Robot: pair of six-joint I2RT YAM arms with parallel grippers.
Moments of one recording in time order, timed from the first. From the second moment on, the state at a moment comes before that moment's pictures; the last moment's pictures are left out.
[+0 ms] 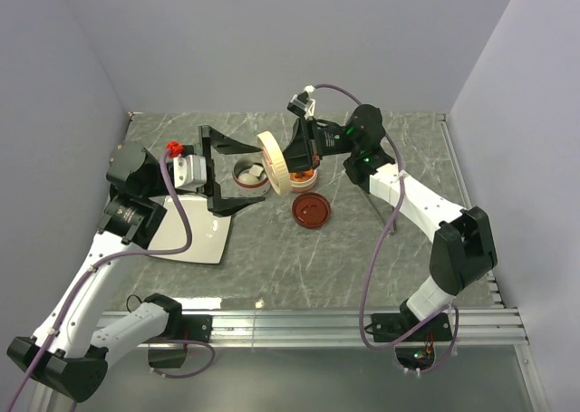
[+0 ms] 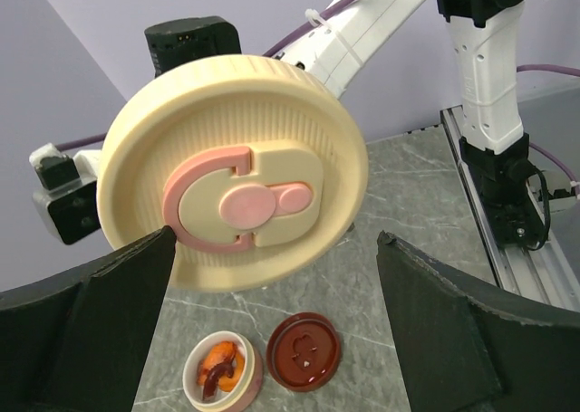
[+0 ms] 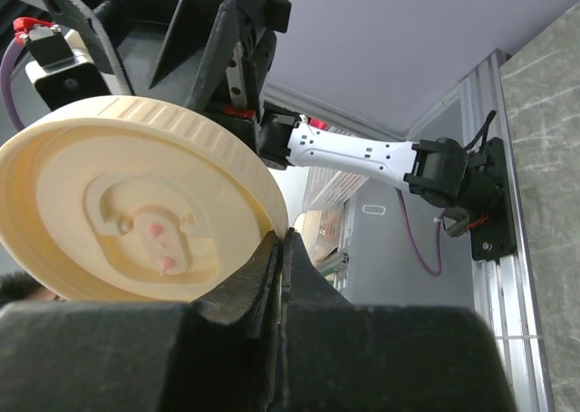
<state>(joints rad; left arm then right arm) -0.38 0.95 1.11 0.10 1.10 0.17 0.53 1.60 1.30 0.64 -1.27 1.46</state>
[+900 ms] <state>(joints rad) -0.40 0.95 1.13 0.07 1.09 0.21 0.54 1.61 1.30 0.55 -1.28 1.36</state>
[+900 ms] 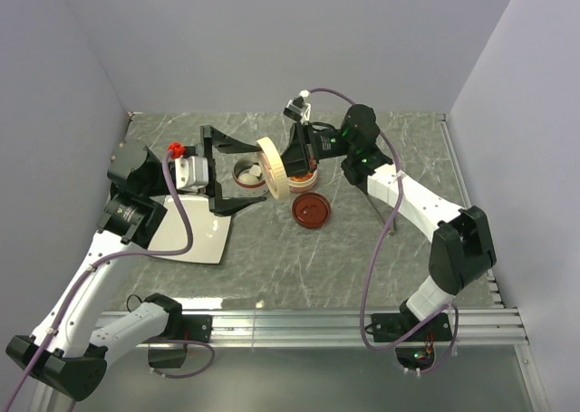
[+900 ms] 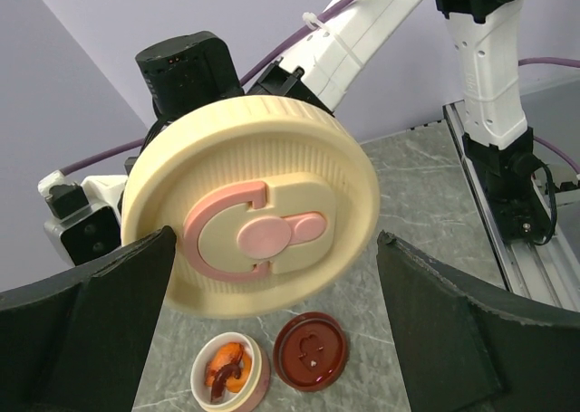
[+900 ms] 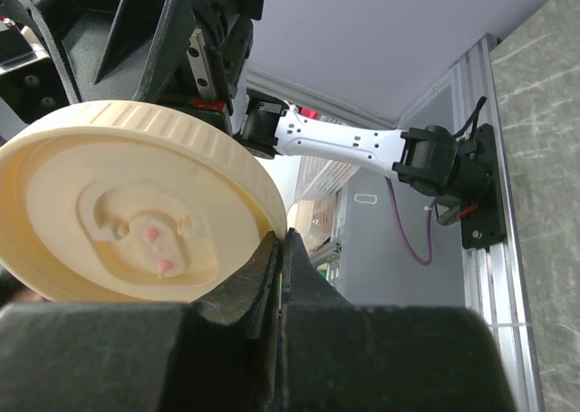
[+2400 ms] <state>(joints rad) -0.44 0.82 0.97 0.27 0.74 0.00 0.45 1.66 1.32 0.98 -1.22 1.75</state>
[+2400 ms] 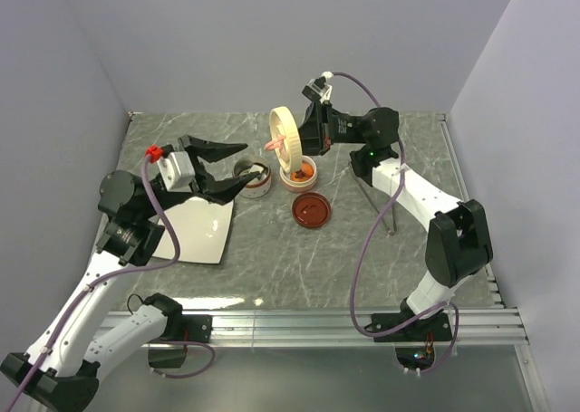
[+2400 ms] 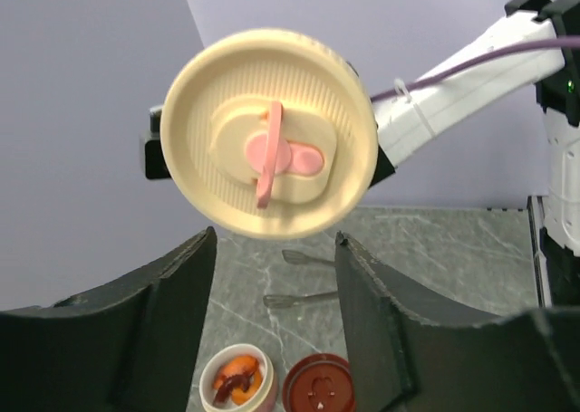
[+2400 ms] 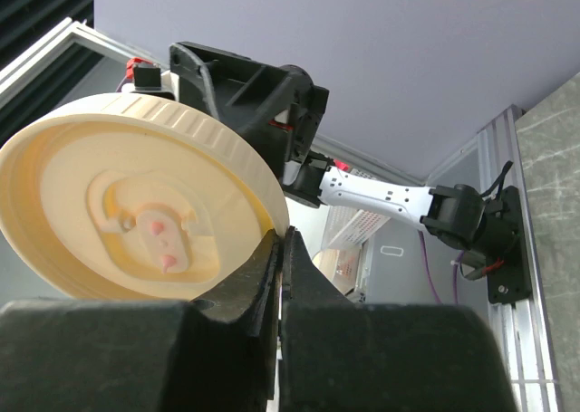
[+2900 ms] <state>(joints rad) -0.50 0.94 0.97 0.43 0.71 -0.09 0.48 1.66 1.30 1.01 -1.19 1.79</state>
